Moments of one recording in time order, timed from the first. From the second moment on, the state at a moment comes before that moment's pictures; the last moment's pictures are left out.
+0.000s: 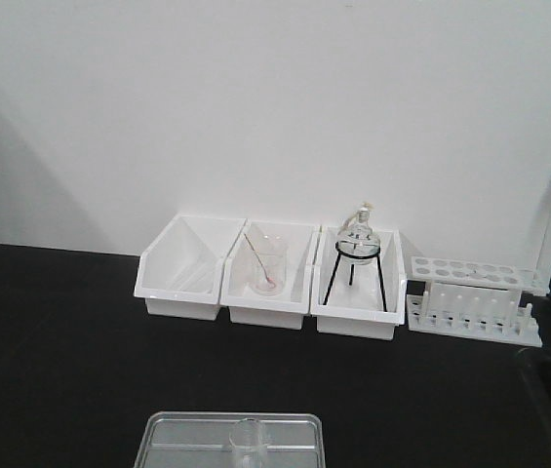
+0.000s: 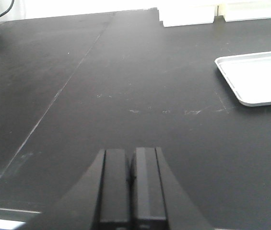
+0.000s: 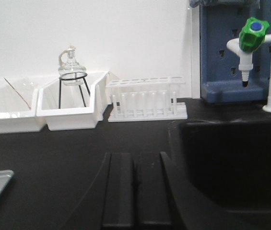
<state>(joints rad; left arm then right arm) -0.01 -0.02 0.03 0.06 0.37 0.02 -0.06 -0.01 0.03 -0.14 0.10 0.32</state>
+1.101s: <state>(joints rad) -0.01 -0.02 0.03 0.06 0.37 0.02 -0.06 -0.01 0.03 -0.09 0.11 0.17</state>
